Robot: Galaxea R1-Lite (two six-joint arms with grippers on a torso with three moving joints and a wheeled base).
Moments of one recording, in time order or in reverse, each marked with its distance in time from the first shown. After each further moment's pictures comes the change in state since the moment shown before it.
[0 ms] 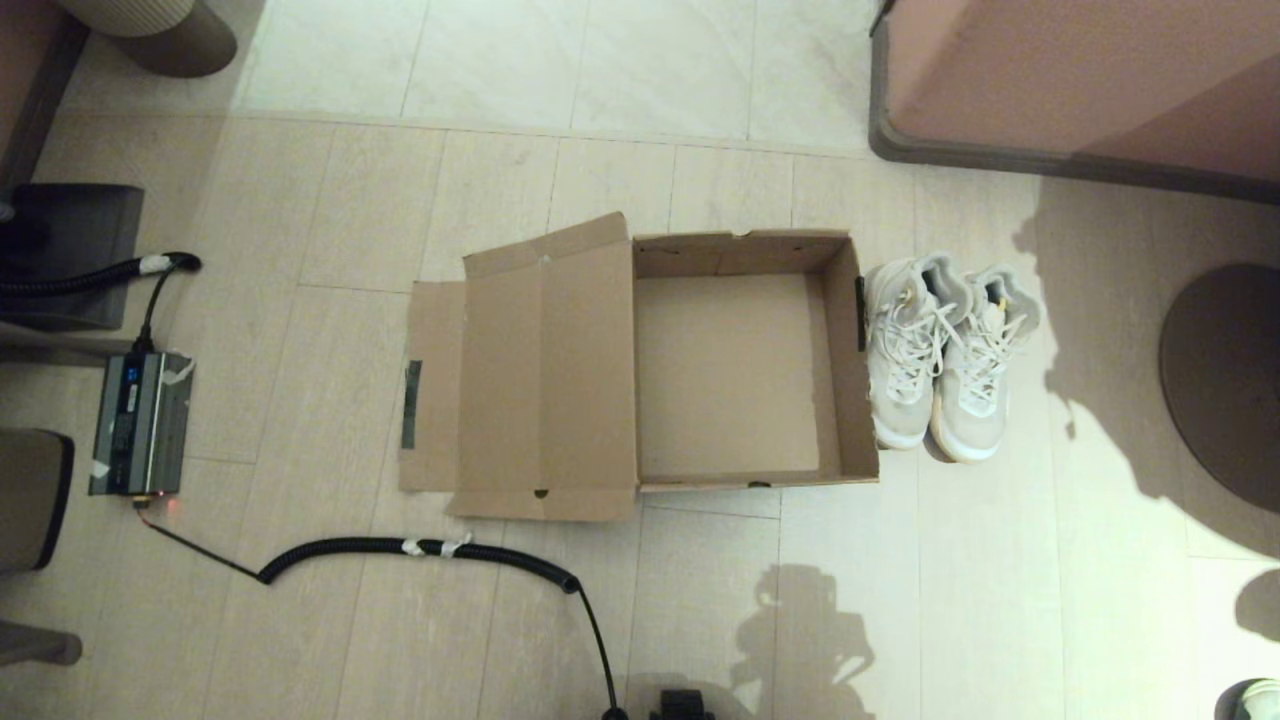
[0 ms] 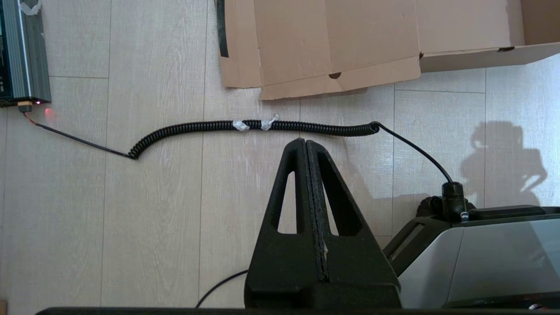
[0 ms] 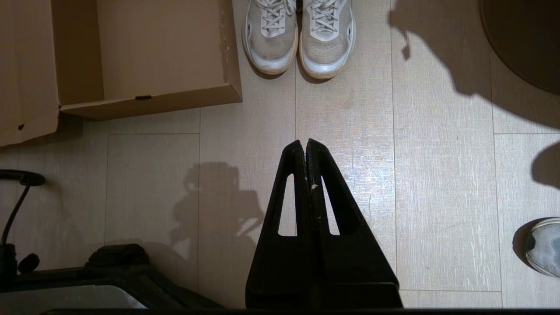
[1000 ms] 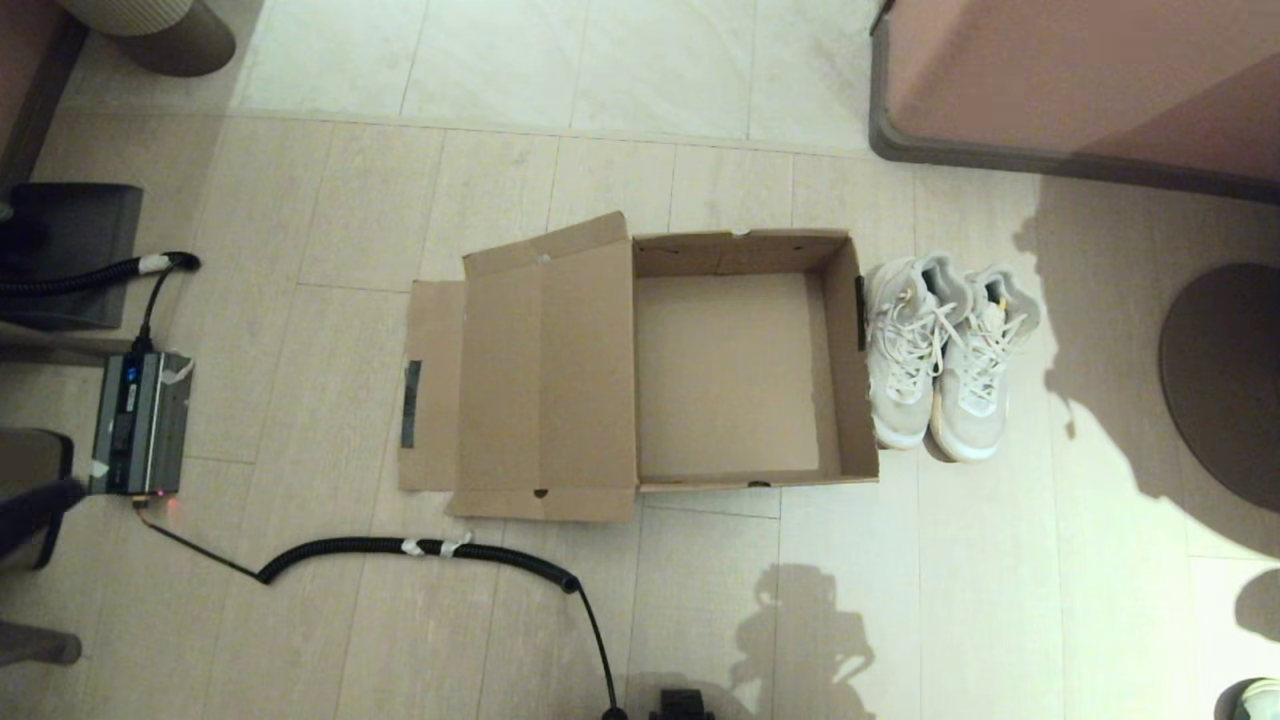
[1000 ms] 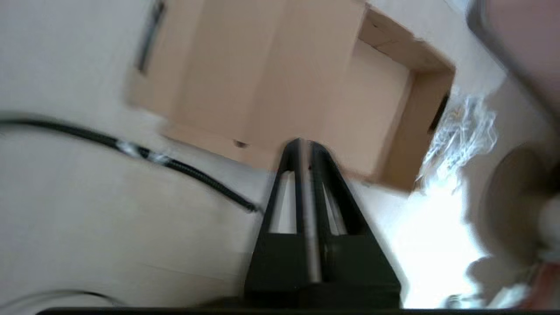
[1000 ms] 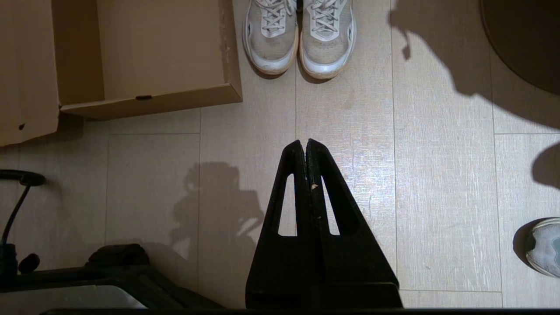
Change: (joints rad) left arm 0.000 0.760 -0.608 -0.077 -0.074 -0.518; right arm 0.000 0.001 0.000 0.000 0.000 0.001
